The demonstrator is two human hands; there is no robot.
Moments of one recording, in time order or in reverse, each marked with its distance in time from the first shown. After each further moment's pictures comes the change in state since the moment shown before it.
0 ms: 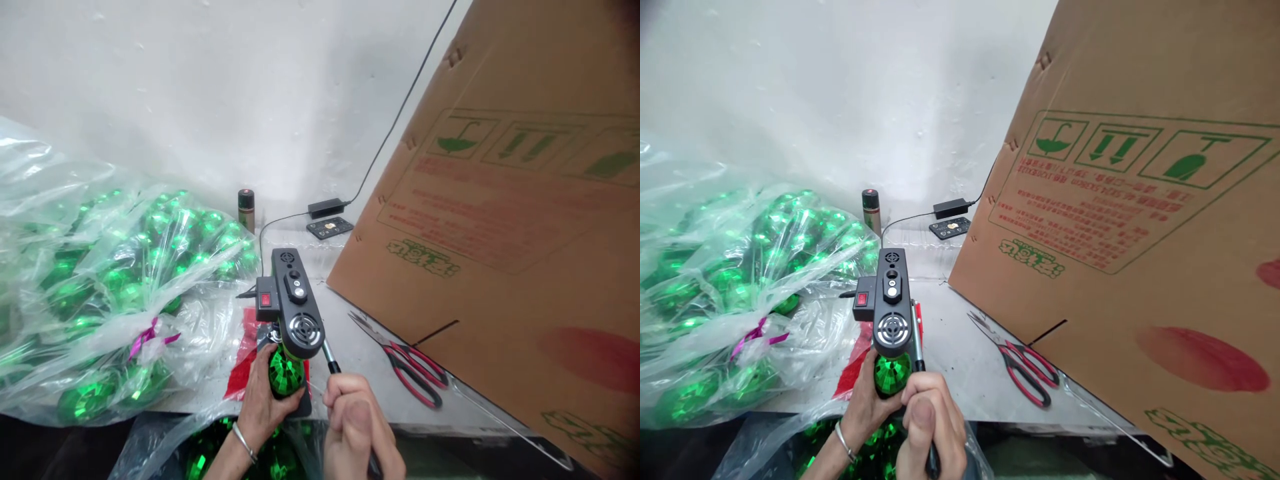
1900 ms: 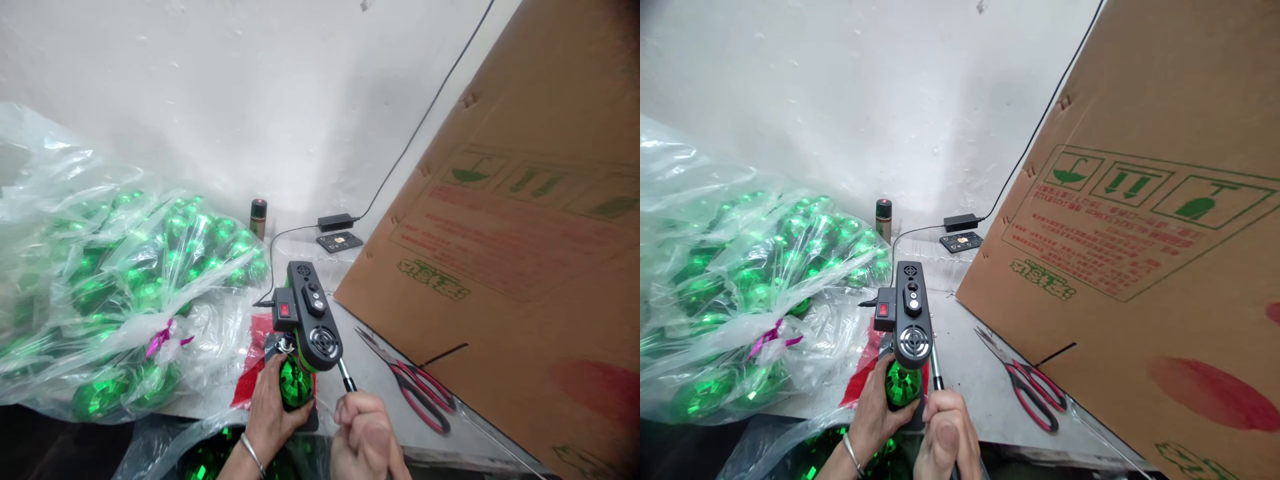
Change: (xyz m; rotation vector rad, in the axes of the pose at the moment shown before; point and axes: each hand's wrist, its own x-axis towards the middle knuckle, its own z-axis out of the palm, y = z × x) left_hand -0.003 -0.006 0.012 0.186 0.055 0.162; right_hand 0.000 0.008 0.010 -0.031 0.111 0.038
